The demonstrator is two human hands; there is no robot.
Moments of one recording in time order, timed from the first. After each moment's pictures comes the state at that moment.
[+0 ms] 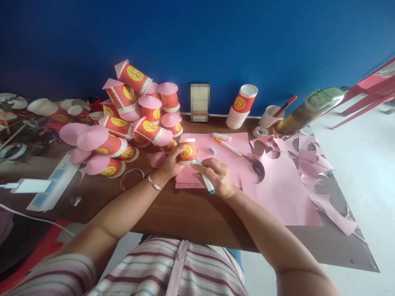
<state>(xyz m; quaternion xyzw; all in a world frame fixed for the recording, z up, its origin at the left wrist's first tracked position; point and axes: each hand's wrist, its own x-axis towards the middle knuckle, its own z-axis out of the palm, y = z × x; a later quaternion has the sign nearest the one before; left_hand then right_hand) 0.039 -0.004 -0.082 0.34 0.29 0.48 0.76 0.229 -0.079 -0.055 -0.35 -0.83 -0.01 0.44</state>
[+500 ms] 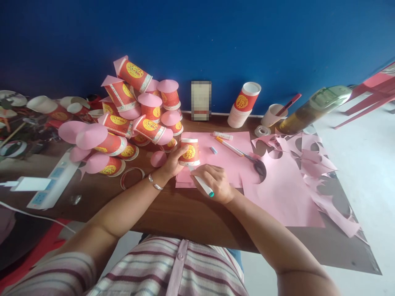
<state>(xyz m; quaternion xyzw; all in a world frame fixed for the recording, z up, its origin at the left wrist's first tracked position) 0.042 -0.010 -0.077 0.34 0.32 0.49 0.74 0.215 -0.082 -0.052 -0.30 -0.82 0.05 0.48</state>
